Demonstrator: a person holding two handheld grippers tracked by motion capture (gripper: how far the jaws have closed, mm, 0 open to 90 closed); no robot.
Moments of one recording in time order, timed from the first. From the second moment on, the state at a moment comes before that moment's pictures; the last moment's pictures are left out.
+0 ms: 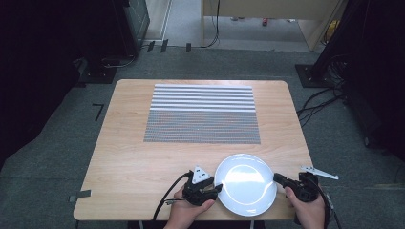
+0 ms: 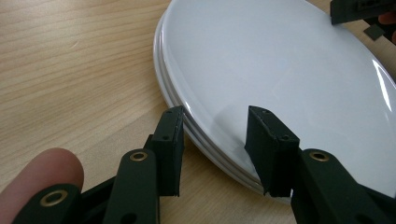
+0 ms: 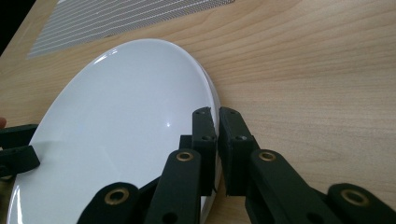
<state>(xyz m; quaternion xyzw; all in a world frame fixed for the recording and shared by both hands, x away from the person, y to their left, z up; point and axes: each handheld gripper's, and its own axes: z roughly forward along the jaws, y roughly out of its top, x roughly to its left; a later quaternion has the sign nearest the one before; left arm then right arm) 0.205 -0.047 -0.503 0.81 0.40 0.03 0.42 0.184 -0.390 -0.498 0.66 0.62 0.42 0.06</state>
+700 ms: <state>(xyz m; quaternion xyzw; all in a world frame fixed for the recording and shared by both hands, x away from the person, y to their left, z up) 0.206 -0.050 -0.505 0.80 0.42 0.04 0.42 0.185 -0.397 -0.499 0.67 0.58 0.46 0.03</state>
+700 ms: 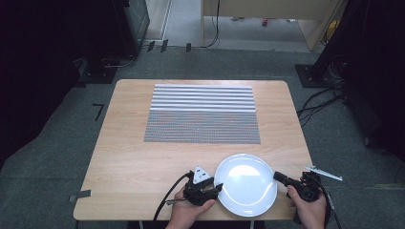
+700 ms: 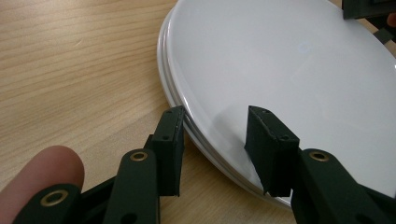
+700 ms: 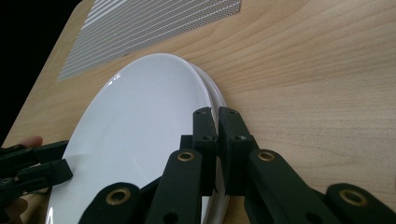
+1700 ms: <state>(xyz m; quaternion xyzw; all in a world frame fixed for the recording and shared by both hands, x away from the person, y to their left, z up) 0.205 -0.054 -0.505 0.80 0.43 0.05 0.42 0.191 -0.391 -0.505 0.69 0.55 0.47 0.03</state>
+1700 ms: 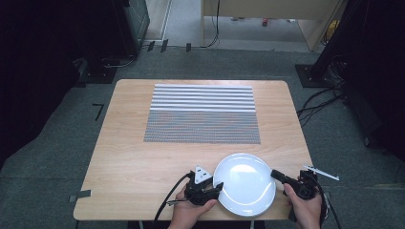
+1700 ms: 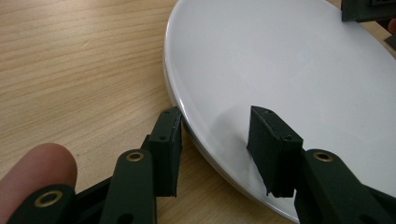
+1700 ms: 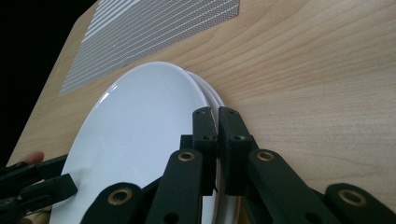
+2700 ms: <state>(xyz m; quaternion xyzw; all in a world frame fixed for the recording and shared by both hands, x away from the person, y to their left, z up) 0.203 -0.056 -0.504 0.80 0.43 0.06 0.42 0.167 -0.393 -0.498 0.69 0.55 0.48 0.01</state>
